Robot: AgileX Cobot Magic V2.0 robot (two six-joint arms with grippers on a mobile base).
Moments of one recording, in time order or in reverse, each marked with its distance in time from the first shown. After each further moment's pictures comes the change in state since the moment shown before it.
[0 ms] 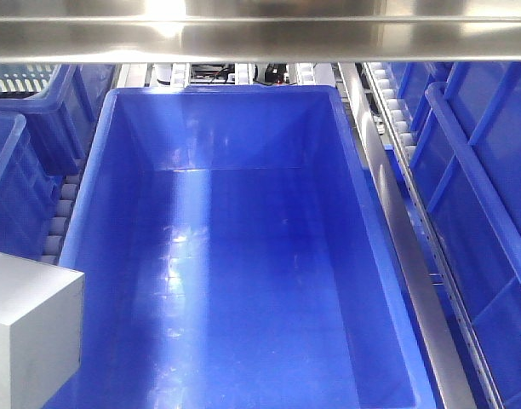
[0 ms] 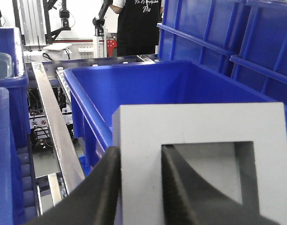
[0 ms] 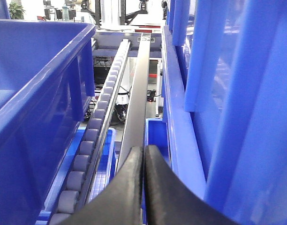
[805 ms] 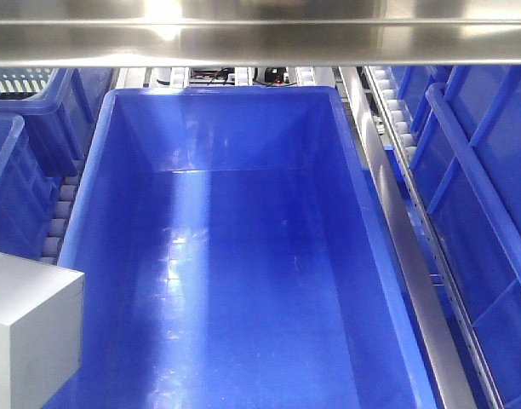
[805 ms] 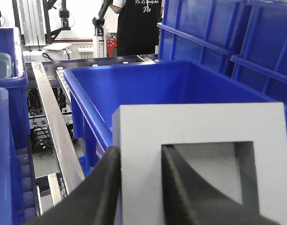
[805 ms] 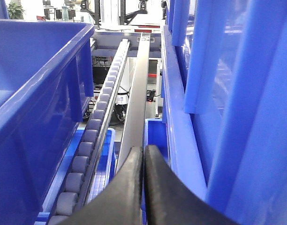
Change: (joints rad) left arm 0.000 0.000 0.000 0.000 0.000 0.000; right arm 0.000 0.000 0.000 0.000 0.000 0.000
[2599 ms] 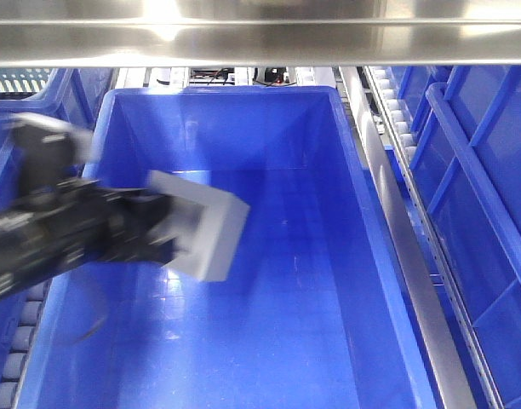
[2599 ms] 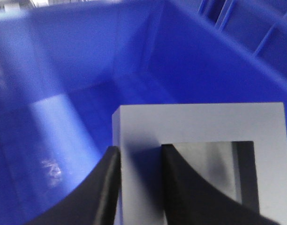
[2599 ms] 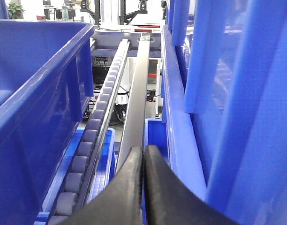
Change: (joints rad) left arm -0.140 1.158 -0.515 -0.055 -0.227 -0.015; right arm 0.000 0.000 0.000 0.000 0.000 0.000
